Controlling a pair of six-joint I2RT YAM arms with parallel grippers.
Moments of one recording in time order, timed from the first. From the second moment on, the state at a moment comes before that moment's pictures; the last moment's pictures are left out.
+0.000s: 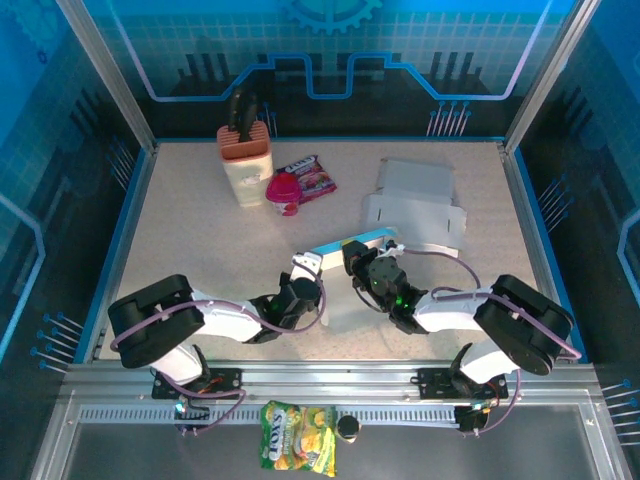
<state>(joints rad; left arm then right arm) -1.00 1.57 0.46 0.58 -0.68 -0.31 0.86 1.47 0.42 0.83 0.37 1.71</state>
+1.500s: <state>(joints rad) -0.89 1.66 0.44 0.84 -0.50 -0.21 0.83 1.43 0.41 0.77 0.34 1.76</state>
